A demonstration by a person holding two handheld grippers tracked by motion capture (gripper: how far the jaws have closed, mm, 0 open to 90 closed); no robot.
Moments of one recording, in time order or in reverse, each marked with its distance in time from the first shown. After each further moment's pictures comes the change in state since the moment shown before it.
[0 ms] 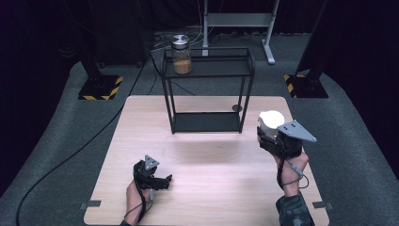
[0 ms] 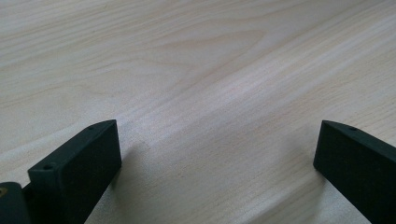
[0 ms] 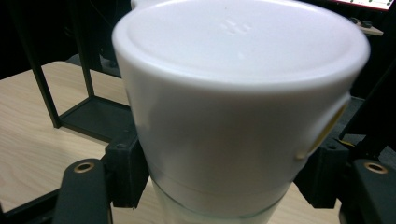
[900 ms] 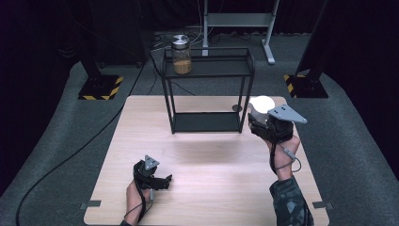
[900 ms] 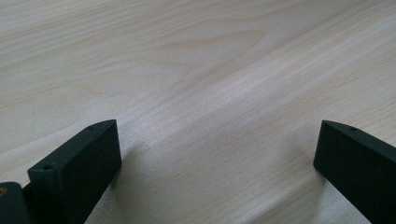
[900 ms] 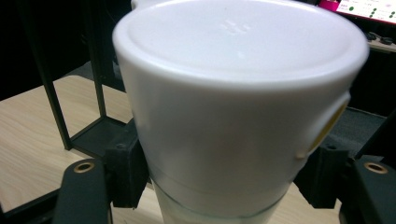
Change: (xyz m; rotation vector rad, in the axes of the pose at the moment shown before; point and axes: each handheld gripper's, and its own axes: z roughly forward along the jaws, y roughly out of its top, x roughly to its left) left arm 0.000 0.000 0.000 0.000 -0.001 0.000; right arm 0.000 0.034 0.027 -0.024 0.053 -0.024
